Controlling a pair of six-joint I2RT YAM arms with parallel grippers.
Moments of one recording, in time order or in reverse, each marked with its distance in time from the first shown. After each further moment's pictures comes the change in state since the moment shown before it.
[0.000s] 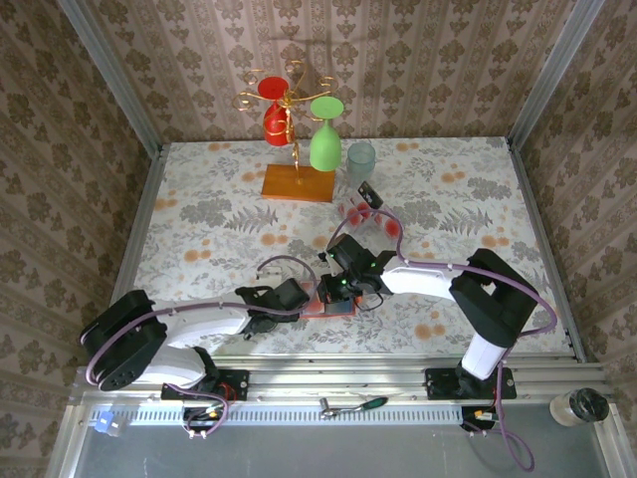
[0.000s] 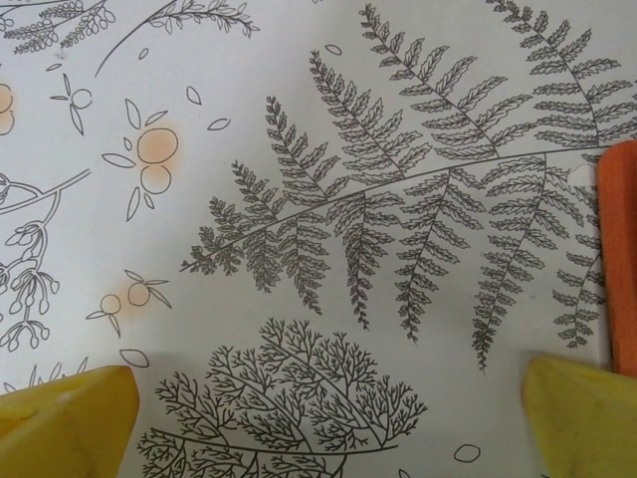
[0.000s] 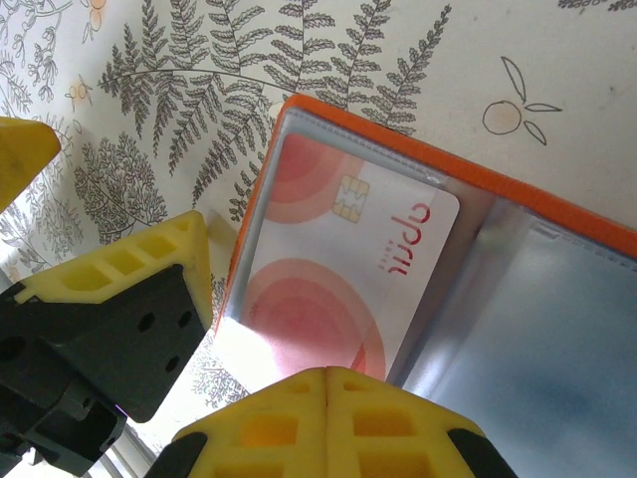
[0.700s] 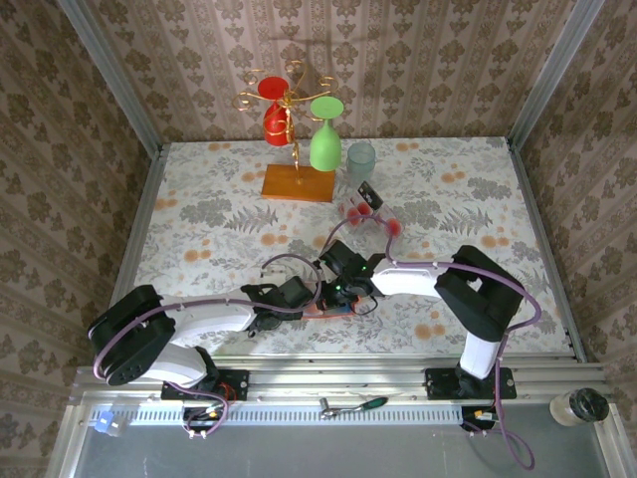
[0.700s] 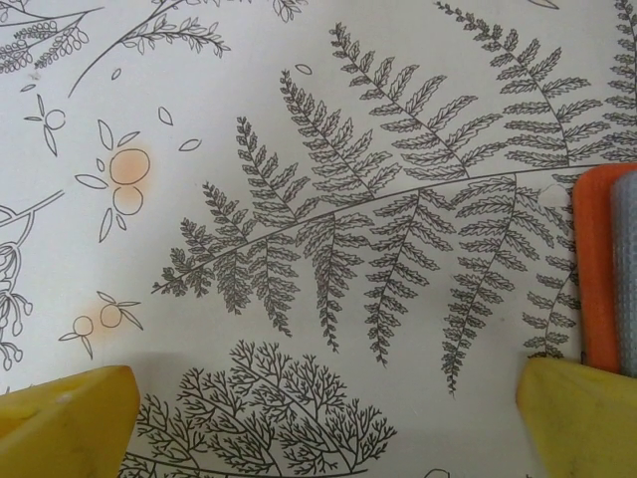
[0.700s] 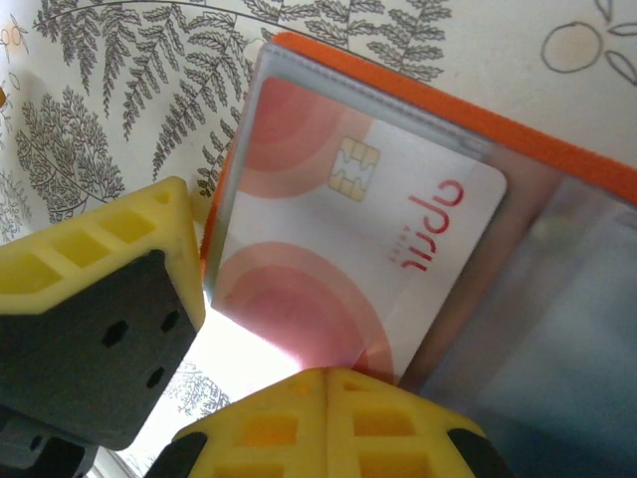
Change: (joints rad) left arm -0.006 0.045 0.027 0.019 -0.005 0.006; right arm 0.038 0.075 0.032 -0.015 0.003 0.000
